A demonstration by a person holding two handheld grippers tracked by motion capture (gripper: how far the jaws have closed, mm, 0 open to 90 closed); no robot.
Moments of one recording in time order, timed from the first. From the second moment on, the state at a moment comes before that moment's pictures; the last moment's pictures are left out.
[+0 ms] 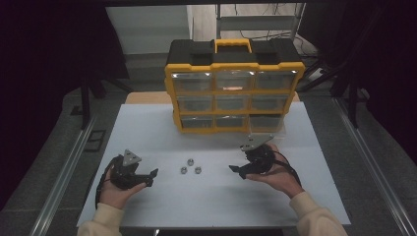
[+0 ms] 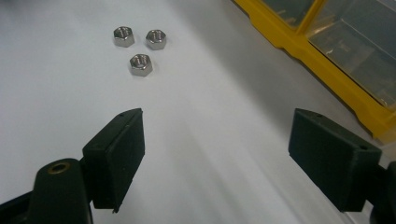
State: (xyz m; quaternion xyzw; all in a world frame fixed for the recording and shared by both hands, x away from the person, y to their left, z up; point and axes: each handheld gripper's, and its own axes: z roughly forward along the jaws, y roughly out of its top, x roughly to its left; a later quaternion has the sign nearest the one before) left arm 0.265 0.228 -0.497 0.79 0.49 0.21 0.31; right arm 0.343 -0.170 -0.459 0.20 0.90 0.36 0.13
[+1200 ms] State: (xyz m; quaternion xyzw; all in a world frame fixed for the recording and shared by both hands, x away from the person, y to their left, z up) left arm 0.265 0.228 -0.496 0.79 0.49 0.21 0.31; right arm 0.359 -0.119 -0.463 0.16 0.92 0.35 0.10
